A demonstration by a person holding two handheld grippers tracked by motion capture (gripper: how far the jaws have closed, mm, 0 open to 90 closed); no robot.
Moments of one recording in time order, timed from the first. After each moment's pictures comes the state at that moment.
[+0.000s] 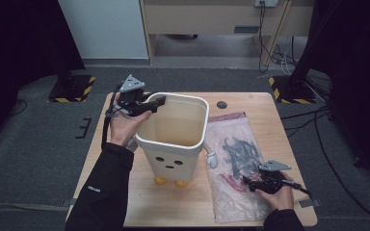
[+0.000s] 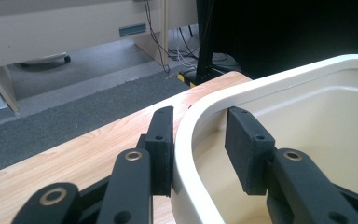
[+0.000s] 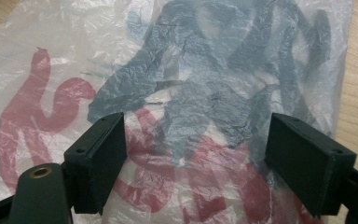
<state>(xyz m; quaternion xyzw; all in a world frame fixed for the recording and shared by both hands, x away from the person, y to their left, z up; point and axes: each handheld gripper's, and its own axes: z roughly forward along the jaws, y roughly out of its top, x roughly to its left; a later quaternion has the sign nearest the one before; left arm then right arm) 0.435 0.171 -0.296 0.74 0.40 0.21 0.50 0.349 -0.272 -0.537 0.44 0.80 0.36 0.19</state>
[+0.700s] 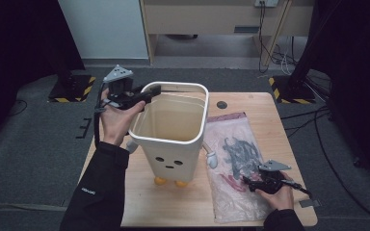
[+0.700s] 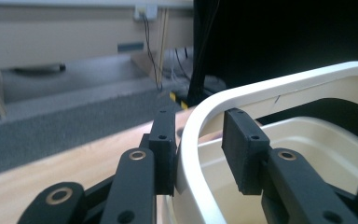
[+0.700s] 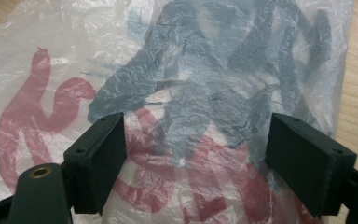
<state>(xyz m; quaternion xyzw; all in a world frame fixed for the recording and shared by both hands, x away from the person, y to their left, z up) 0.415 0.186 -0.250 0.69 0.41 0.22 0.56 0.349 -0.272 -0.536 0.44 0.80 0.36 0.19</state>
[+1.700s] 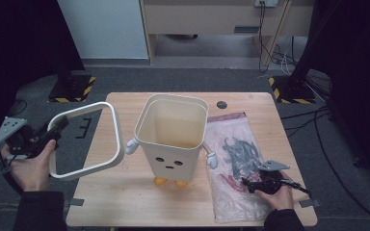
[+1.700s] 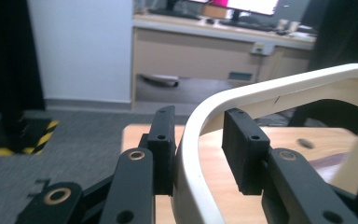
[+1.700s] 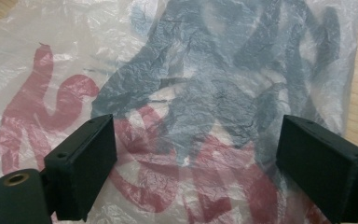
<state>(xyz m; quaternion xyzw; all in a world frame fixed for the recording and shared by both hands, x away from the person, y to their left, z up) 0.316 0.380 -0.335 0.57 0.55 0.35 0.50 0.350 -0.270 -0.537 0.44 0.81 0.35 0.18</state>
